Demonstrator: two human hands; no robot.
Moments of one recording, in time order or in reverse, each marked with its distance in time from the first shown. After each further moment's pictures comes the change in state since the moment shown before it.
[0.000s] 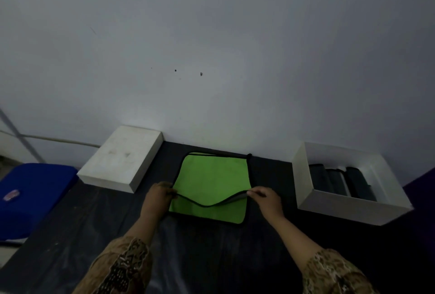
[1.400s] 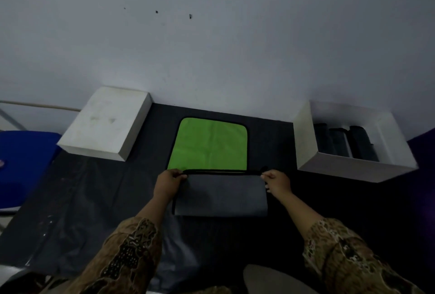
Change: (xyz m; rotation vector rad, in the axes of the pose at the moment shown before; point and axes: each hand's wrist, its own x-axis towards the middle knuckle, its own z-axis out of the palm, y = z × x) left_hand -0.007 0.001 0.073 -0.388 -0.150 -0.398; right_hand -0.002 0.062 -0.003 -0.073 0.010 0.433
